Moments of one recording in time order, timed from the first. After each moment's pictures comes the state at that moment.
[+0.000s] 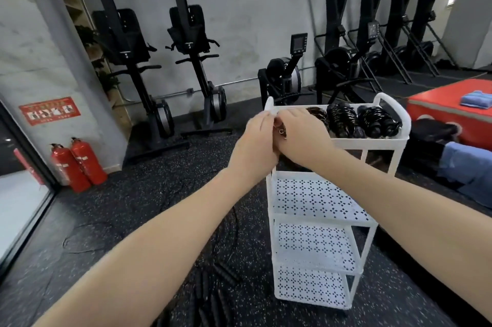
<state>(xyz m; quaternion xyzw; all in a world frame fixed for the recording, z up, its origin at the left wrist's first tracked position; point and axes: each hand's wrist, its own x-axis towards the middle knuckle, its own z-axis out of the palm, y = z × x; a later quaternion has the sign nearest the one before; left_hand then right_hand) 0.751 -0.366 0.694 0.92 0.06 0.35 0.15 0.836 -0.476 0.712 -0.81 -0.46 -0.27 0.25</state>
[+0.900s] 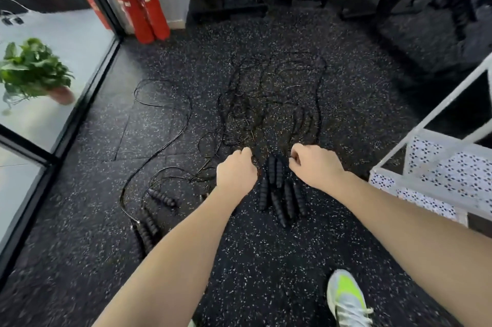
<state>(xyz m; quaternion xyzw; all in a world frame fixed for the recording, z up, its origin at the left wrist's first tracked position) 0.505 -0.094 0.266 0.88 0.44 0.01 0.16 0.674 -0.209 0.293 -0.84 -0.53 0.12 0.05</state>
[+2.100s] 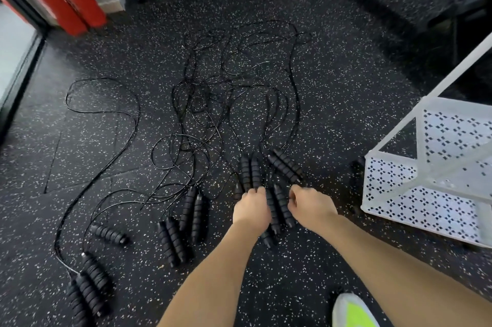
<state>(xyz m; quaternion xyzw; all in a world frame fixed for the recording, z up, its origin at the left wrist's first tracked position) 0.625 -0.120 0.060 0.88 0.37 -0.18 0.22 0.742 -0.229 0.078 -0.88 -0.40 0.27 0.02</state>
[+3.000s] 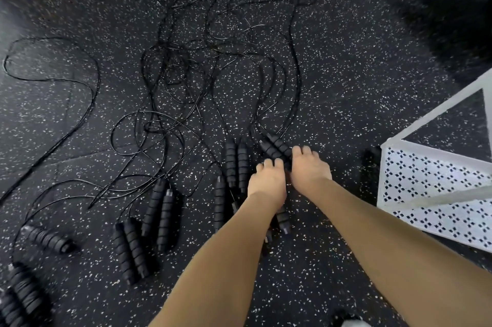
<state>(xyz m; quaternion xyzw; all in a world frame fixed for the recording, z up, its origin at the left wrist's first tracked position) 0.722 -0.104 -0.045 0.91 0.32 -0.15 0.22 0.820 -0.161 -0.038 -0.91 -0.35 0.23 -0.05</state>
